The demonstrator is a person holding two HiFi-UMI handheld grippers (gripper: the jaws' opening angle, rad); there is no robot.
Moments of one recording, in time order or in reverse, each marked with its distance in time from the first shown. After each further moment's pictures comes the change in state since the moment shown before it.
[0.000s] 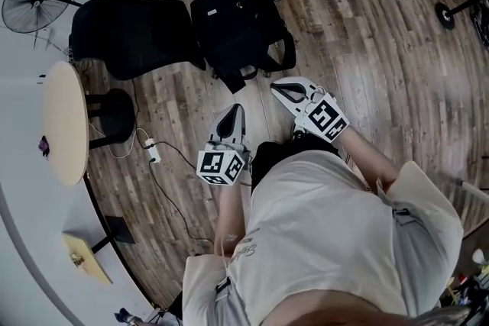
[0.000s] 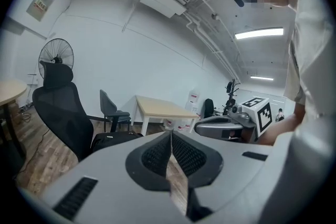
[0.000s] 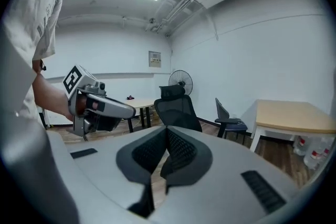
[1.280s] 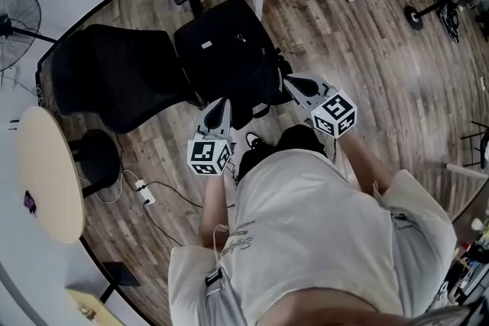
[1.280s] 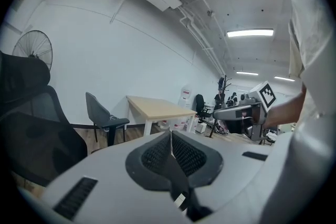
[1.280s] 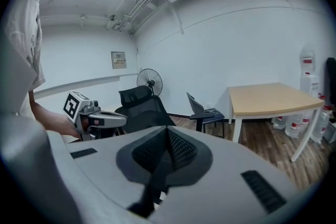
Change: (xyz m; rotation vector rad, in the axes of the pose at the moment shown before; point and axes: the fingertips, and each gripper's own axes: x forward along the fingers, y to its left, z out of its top) left arm 0.112 0.181 0.057 0.097 0.042 -0.165; right arm 0.105 -0.129 0.032 0.244 0.032 -0.300
